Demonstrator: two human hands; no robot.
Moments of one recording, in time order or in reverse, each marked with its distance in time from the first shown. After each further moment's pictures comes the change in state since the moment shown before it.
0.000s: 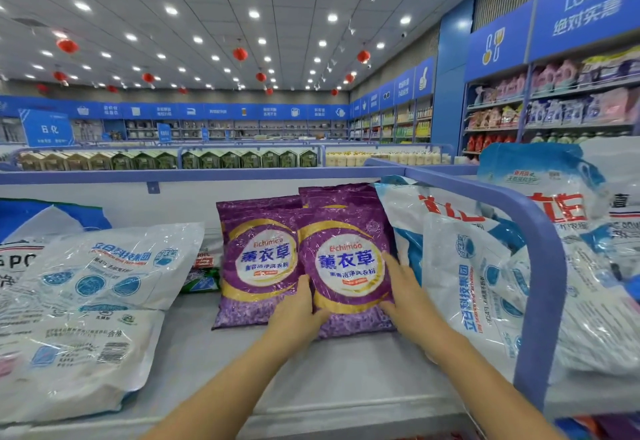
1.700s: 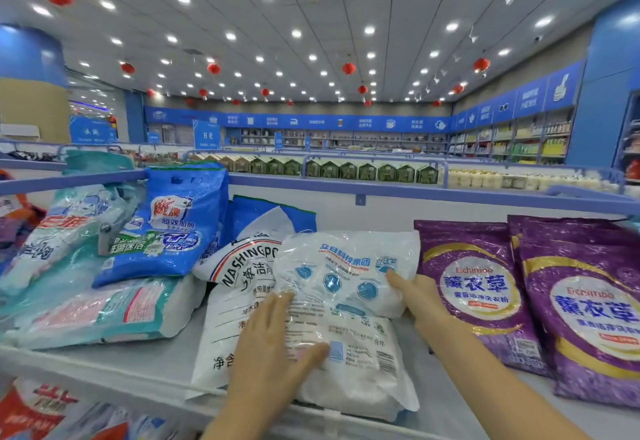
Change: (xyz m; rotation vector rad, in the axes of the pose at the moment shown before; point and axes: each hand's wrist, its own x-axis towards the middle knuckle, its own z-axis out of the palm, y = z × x) left_hand -0.166 -0.202 -0.210 0.203 0.481 -0.198; right_hand 0.073 -0.260 0.184 0.947 -0.079 0.401
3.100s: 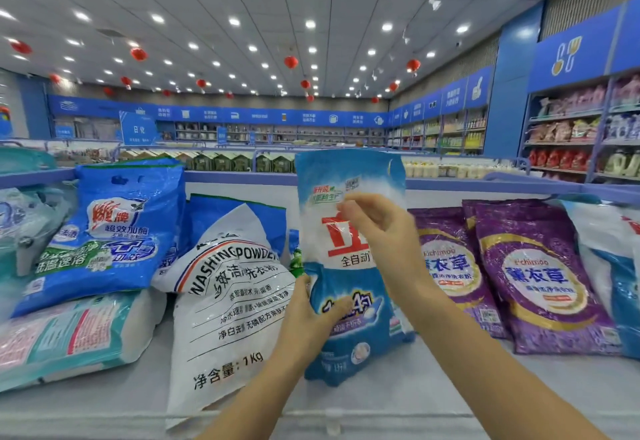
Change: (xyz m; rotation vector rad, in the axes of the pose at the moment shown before) left_hand 0.053 0.030 0.043 -0.912 -0.252 -0.083; right_hand -0.100 -0.079 0.039 -0.050 -0.093 -0.756
